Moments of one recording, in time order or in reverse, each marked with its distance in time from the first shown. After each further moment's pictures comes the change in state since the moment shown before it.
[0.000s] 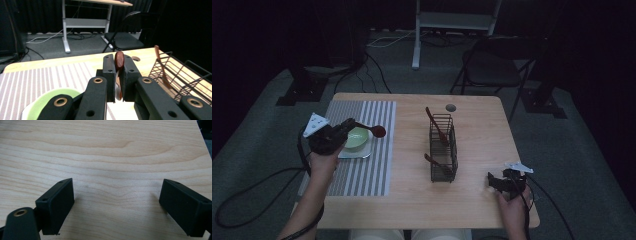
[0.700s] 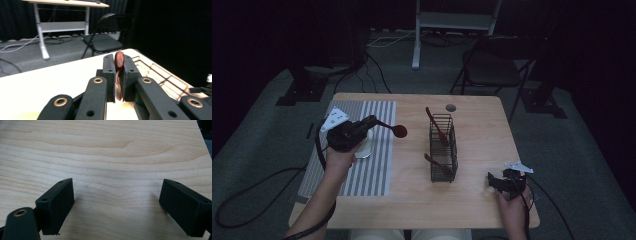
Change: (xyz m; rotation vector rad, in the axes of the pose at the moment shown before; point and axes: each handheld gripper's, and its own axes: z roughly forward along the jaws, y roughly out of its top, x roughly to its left) left arm -0.049 0.025 0.013 0.000 -0.153 0.054; right arm 0.000 0.000 0.000 0.000 0.000 -0.001
